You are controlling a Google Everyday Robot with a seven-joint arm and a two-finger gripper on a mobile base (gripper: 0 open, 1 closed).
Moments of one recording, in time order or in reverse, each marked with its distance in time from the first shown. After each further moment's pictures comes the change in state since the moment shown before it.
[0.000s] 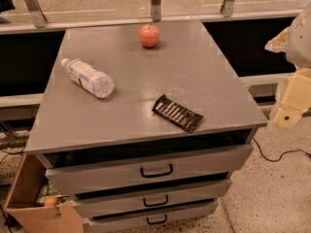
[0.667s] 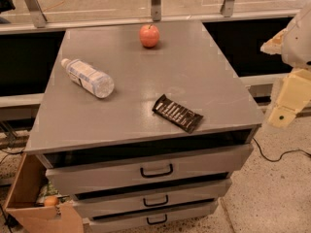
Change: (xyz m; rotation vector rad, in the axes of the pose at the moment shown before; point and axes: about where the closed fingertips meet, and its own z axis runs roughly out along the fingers) arm -0.005 -0.001 0.007 -0.016 -0.033 0.004
